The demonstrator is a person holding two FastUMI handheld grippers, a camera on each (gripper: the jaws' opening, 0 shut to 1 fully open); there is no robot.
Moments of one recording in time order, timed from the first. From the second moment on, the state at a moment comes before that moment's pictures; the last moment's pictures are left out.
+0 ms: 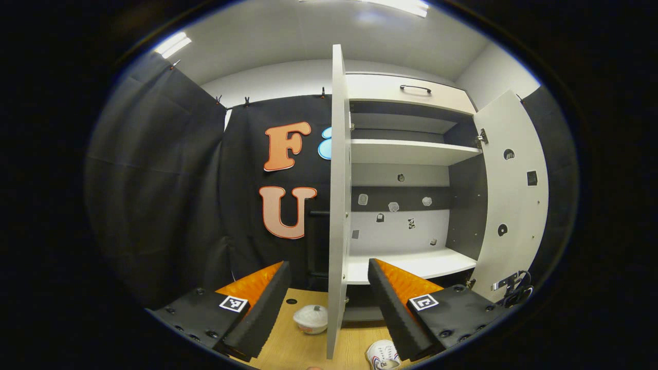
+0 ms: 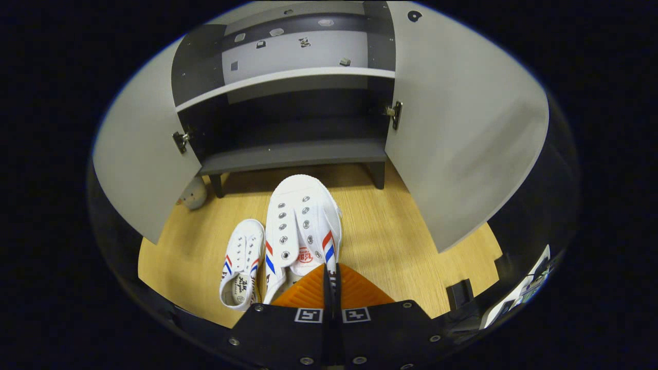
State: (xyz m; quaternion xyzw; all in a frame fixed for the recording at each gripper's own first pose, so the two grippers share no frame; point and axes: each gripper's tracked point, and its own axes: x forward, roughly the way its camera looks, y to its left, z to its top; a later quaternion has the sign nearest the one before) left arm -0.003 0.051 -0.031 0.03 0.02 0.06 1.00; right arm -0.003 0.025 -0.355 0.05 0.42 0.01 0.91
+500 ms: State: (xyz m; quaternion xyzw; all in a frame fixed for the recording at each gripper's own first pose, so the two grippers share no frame) left arm 0.000 0.050 -0.036 0.04 0.02 0.06 1.00; right arm 0.067 0.043 -0.175 0.06 0.31 0.05 0.95
